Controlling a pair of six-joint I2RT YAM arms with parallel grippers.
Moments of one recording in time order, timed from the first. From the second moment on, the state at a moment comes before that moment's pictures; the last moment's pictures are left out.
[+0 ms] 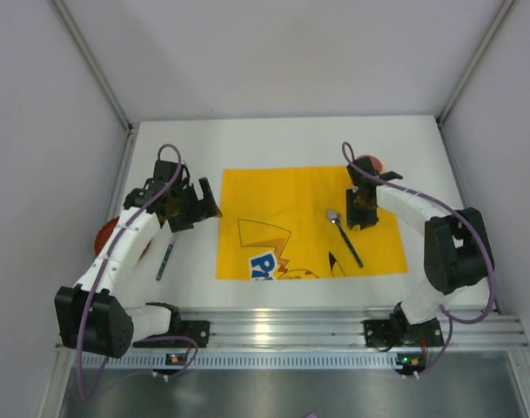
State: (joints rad) left arm -0.19 1.22 1.04 -0.80 0.14 -0.53; right arm 0.33 1.64 1.09 -0.72 0.13 0.34
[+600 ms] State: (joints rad) left arm -0.18 1.24 1.05 -0.81 0.12 -0.53; right arm 0.39 1.60 1.01 -0.72 0.02 0.34
